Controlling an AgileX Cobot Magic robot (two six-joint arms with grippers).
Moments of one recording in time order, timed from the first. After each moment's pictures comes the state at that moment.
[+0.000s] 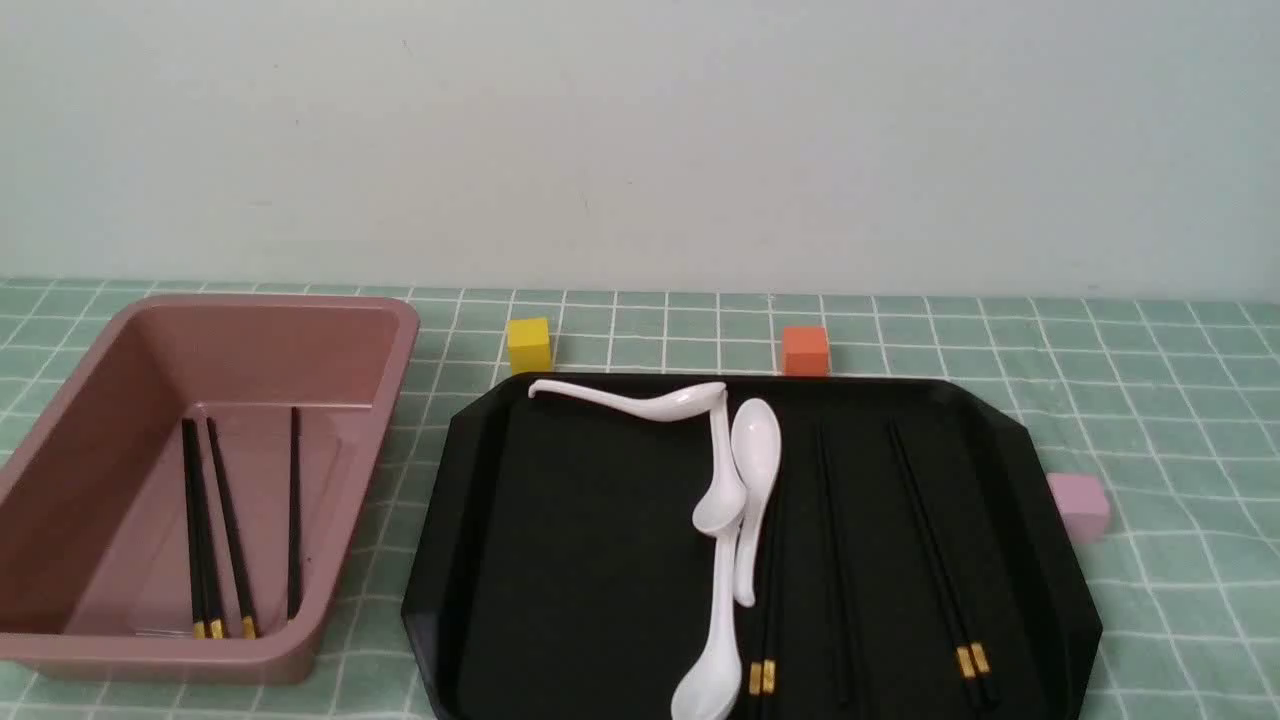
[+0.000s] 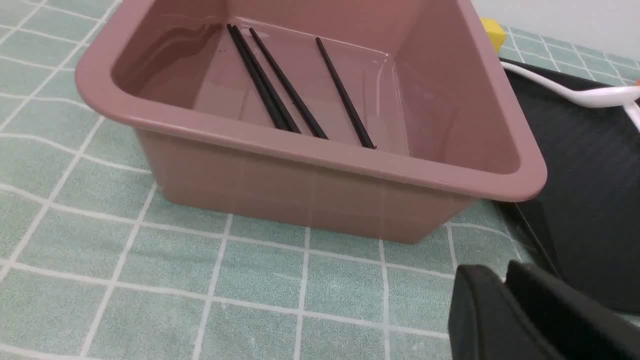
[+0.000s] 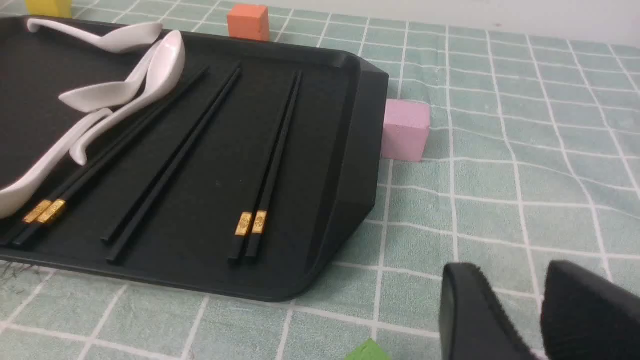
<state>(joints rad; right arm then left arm) 0.11 -0.01 0.02 -0.03 0.37 0.03 -0.08 -0.01 0.03 -0.04 0.38 -0.25</state>
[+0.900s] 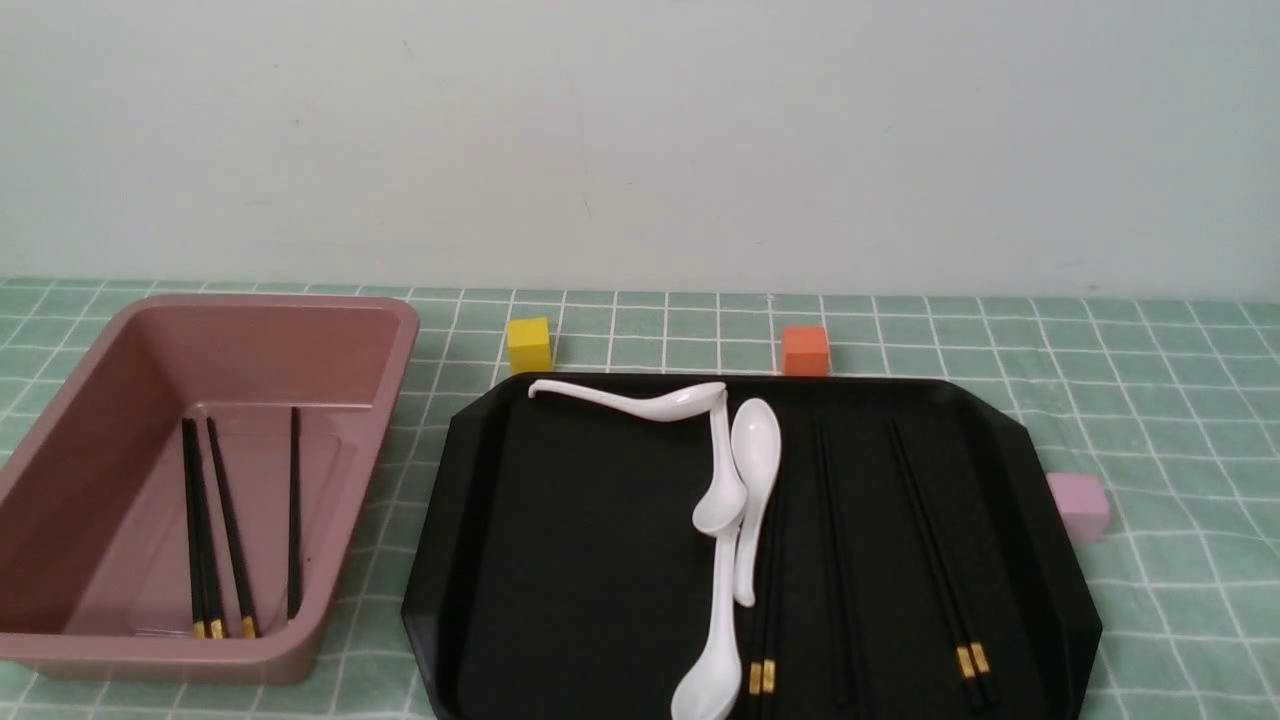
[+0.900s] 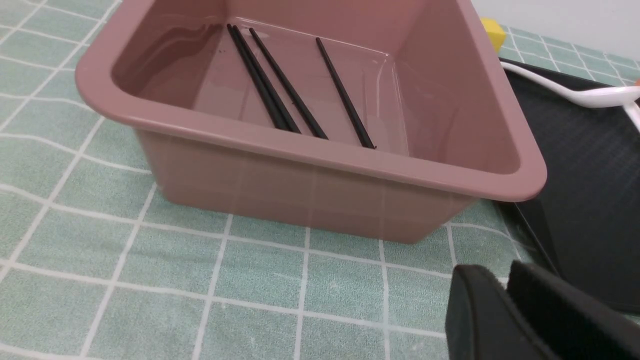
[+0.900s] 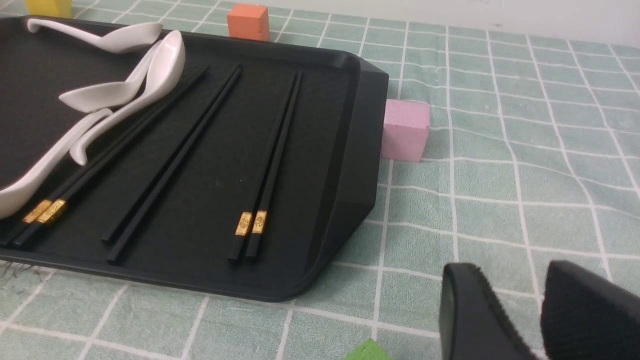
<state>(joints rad) 0.11 -0.01 0.02 -0.03 0.37 0.03 -0.08 -0.01 0.03 -0.04 0.38 -0.25</state>
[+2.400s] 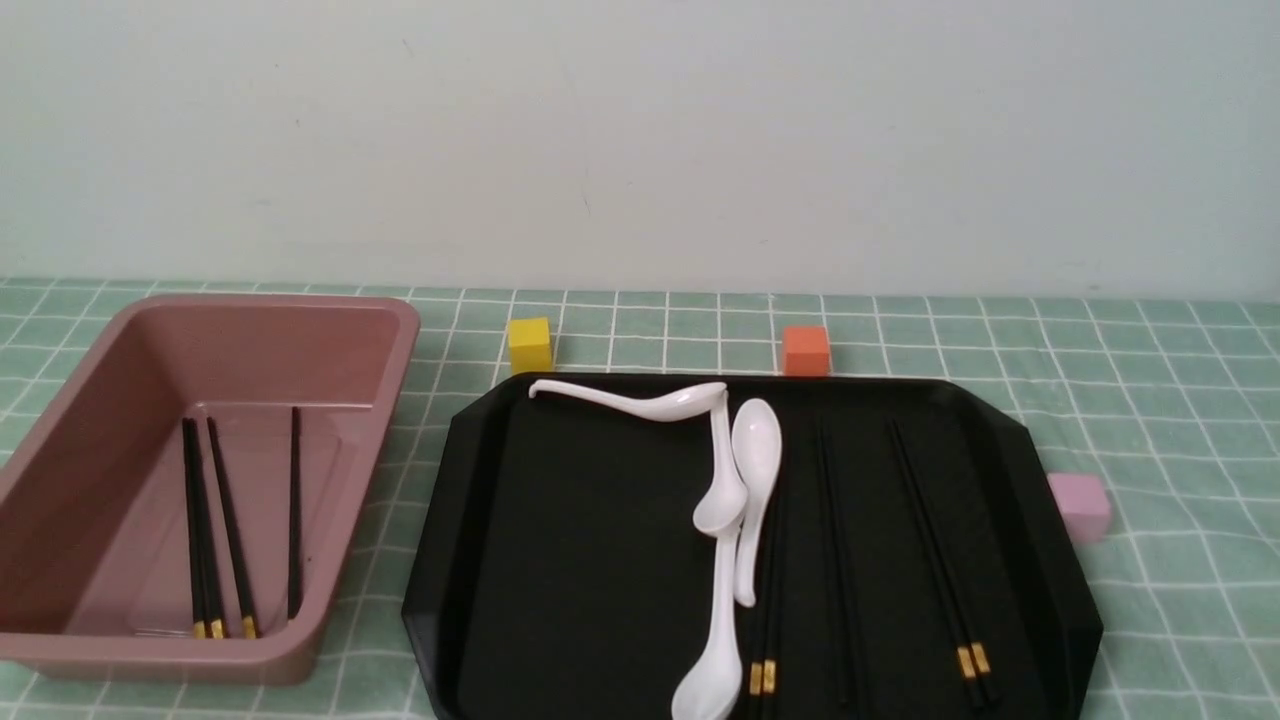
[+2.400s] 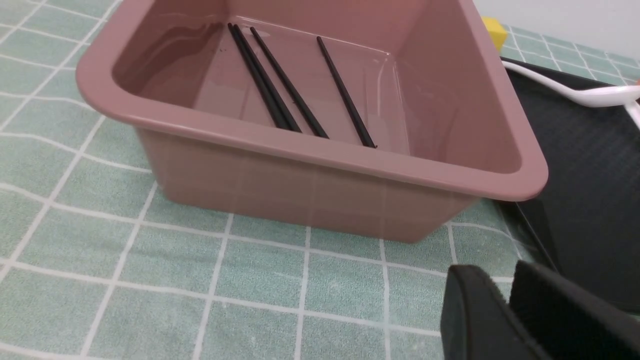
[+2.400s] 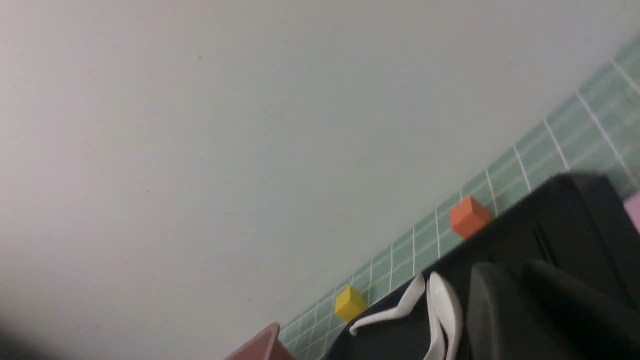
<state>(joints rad) 0.11 0.06 -0.18 0.56 0.17 0.29 -0.08 -0.01 0.03 -0.04 0.38 -0.25</state>
